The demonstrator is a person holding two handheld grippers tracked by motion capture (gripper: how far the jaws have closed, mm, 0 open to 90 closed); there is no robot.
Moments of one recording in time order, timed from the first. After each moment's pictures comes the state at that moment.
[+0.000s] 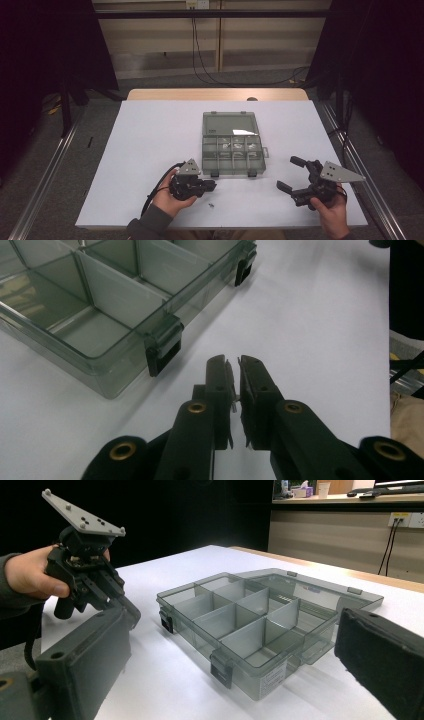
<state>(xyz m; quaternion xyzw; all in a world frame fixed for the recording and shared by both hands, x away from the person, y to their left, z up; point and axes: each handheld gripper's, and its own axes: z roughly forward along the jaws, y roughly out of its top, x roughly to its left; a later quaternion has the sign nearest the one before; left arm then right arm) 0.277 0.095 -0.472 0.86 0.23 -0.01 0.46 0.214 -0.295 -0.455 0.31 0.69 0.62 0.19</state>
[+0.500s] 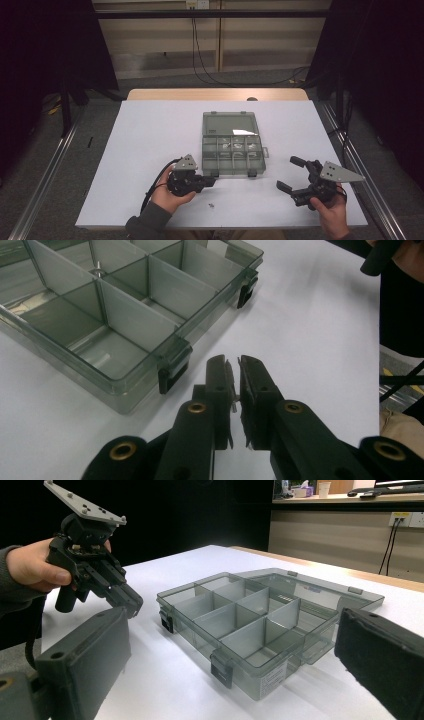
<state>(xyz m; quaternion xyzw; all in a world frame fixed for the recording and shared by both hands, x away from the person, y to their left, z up) 0.284 0.098 -0.463 0.84 0.24 -0.02 0.48 0.215 -0.295 -0.455 0.30 0.69 0.62 0.19</state>
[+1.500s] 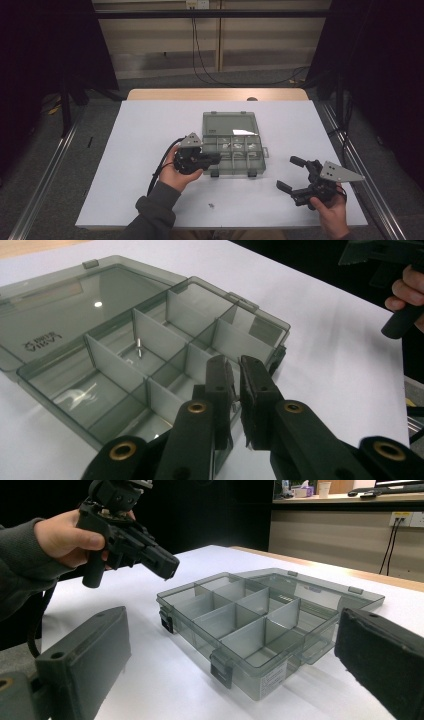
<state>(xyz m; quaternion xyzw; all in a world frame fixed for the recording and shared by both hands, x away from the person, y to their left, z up) 0.324 0.075 -0.429 0.83 0.25 0.02 0.50 0.215 -0.295 -0.456 0.31 0.69 0.62 0.19</state>
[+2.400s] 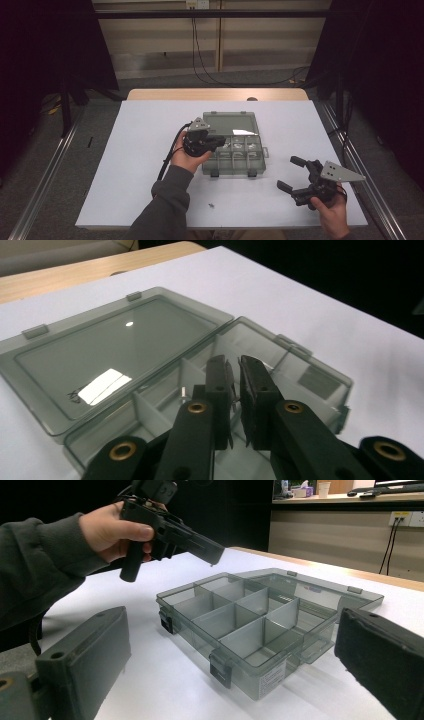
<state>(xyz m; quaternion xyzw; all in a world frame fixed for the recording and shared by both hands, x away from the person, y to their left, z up) 0.366 0.053 -0.431 0.81 0.29 0.06 0.51 0.215 -0.296 -0.456 0.31 0.69 0.62 0.19</state>
